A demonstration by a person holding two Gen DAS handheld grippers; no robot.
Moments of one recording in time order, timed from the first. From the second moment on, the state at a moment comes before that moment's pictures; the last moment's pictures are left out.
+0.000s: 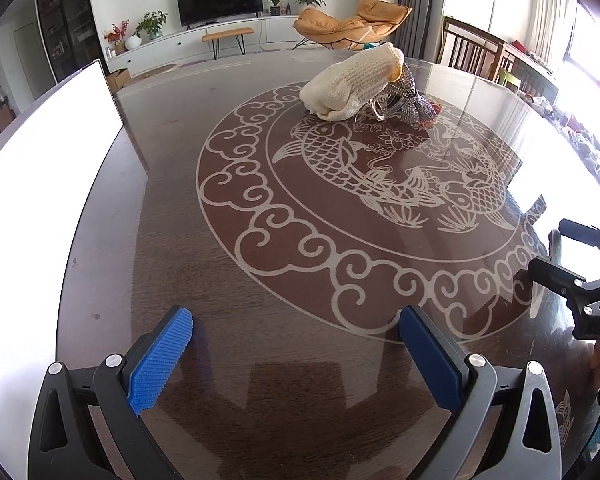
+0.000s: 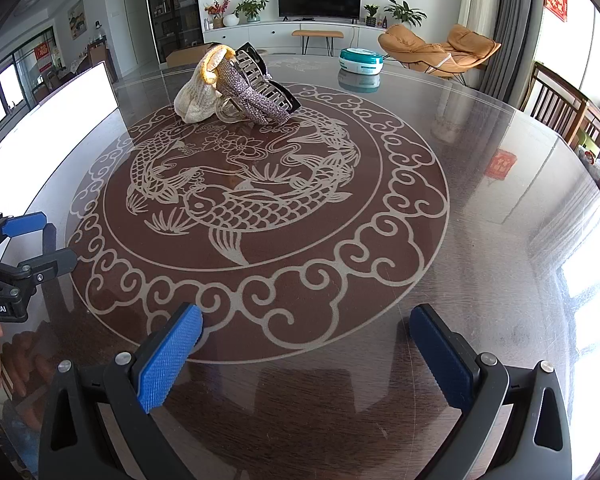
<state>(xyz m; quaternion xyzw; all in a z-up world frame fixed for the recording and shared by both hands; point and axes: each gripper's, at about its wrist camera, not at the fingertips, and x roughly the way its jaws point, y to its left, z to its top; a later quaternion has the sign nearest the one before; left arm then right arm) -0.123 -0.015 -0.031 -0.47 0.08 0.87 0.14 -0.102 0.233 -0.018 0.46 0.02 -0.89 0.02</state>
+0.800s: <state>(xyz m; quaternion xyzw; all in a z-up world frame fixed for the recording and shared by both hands) -0.121 -0.013 -0.029 -0.46 0.08 0.87 0.14 -0.289 0.197 0.038 0.44 0.00 -0.90 0.04</state>
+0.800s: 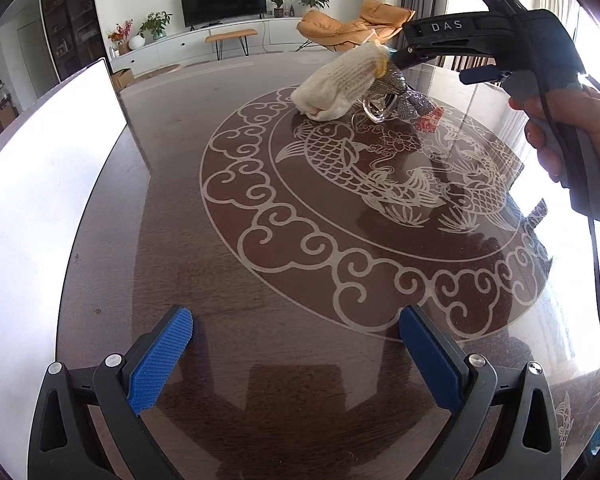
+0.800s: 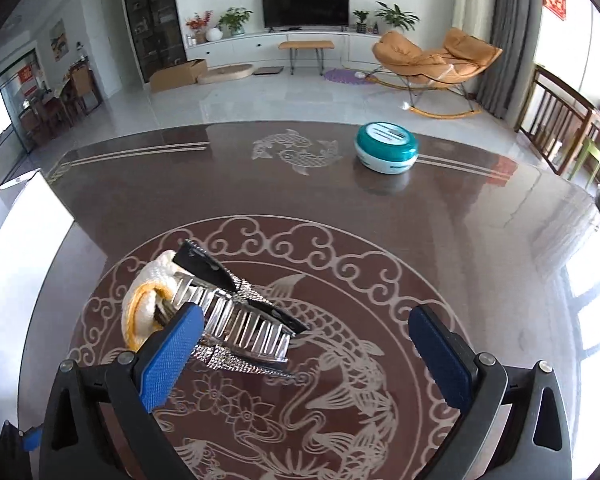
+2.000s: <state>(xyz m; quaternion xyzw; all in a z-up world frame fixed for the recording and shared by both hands) -0.122 -0.011 -0.029 -0.46 0.08 0.87 0.14 -0.206 0.185 0.017 0.51 0.04 -0.84 0.19</state>
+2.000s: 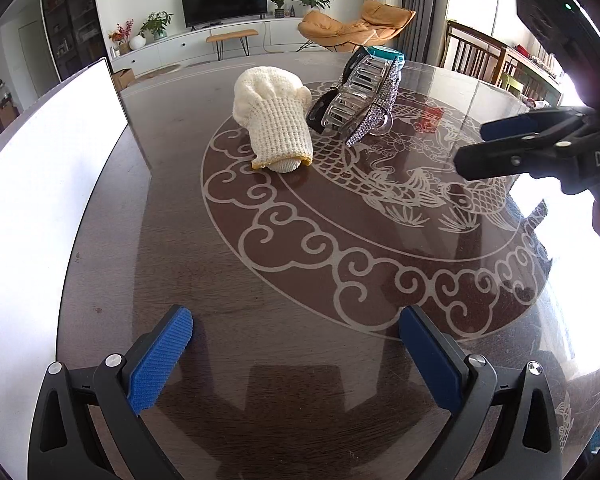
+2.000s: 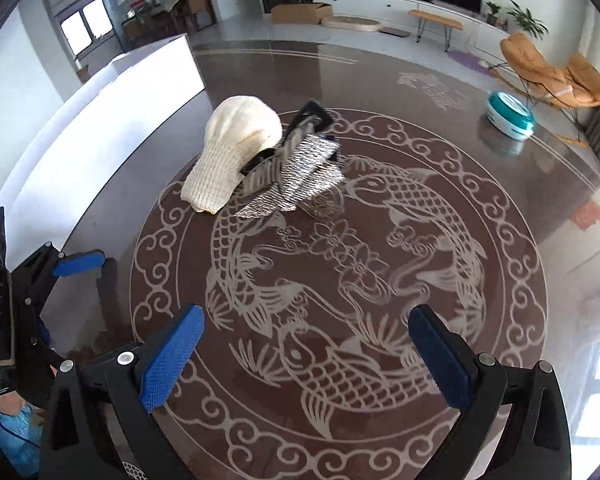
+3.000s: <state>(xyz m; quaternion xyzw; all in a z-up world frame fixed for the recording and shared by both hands) -0.121 -0.010 -0.030 -0.46 0.08 0.87 0.14 -0.261 0.145 -0.013 0.47 0.02 -0.87 0.11</state>
